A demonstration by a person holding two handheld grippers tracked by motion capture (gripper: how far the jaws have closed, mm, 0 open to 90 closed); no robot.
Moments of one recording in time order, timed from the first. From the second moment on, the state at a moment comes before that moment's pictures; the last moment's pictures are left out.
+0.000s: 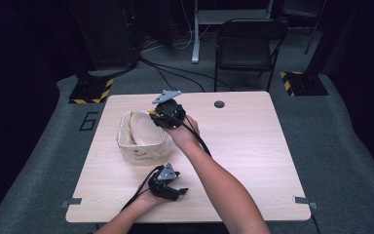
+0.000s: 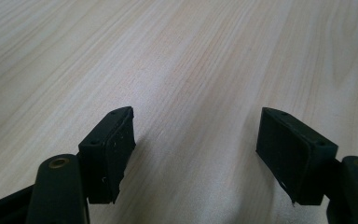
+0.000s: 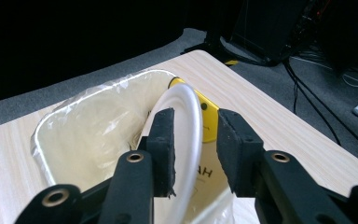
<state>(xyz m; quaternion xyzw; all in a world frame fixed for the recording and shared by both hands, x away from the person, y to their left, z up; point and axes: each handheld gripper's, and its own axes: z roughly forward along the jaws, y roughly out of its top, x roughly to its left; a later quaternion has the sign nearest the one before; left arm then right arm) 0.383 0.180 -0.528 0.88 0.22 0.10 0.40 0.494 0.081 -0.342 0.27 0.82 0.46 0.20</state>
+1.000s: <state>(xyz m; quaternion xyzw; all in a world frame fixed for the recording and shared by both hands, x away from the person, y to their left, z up) 0.384 0.179 -0.528 0.88 0.22 0.10 0.40 0.450 -0.010 -0.371 0.28 0.81 0.47 0.21</state>
